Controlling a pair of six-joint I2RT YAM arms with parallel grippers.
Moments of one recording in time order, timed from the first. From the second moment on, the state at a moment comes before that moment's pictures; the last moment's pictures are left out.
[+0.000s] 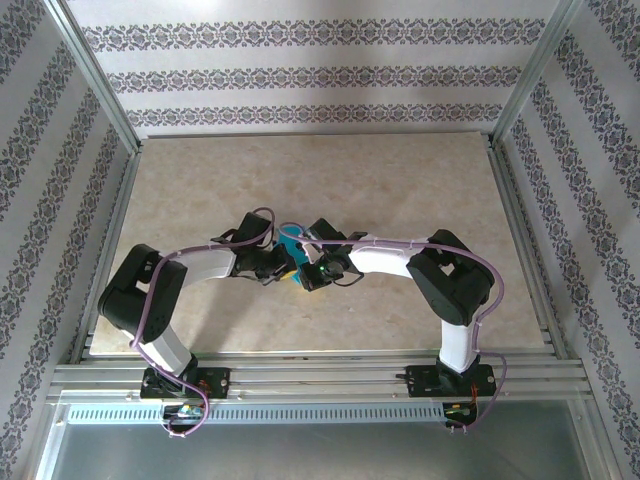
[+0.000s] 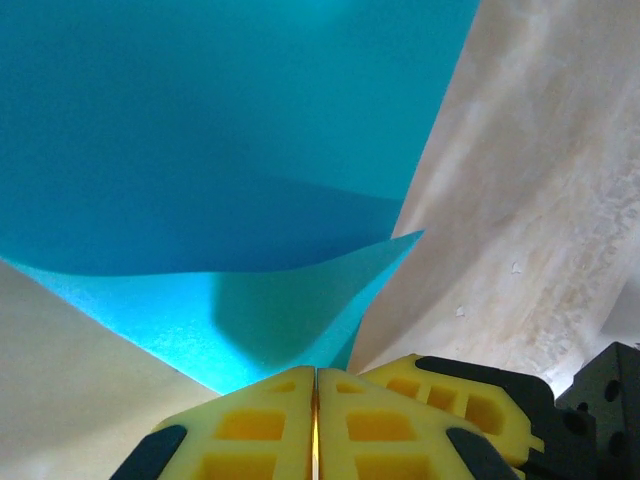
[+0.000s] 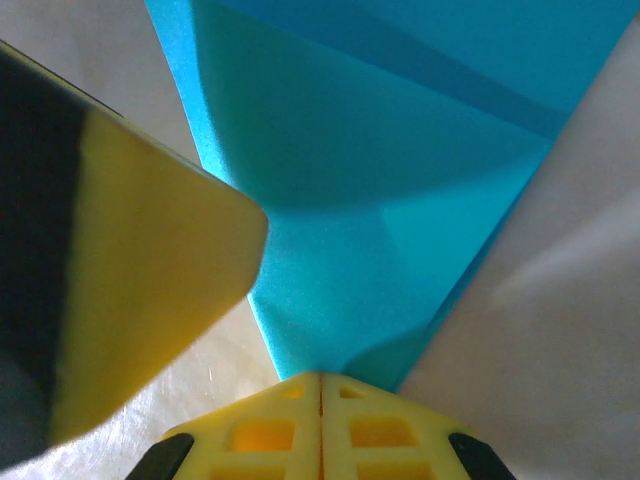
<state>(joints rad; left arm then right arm) -0.44 1.66 0.79 -0.14 0.50 -0.95 0.79 1.89 1.09 -0.35 -0.32 0.40</state>
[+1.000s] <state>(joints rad) -0.45 1.75 0.86 -0.20 0.47 -0.89 0.78 1.78 1.08 -0.33 -0.32 0.41</state>
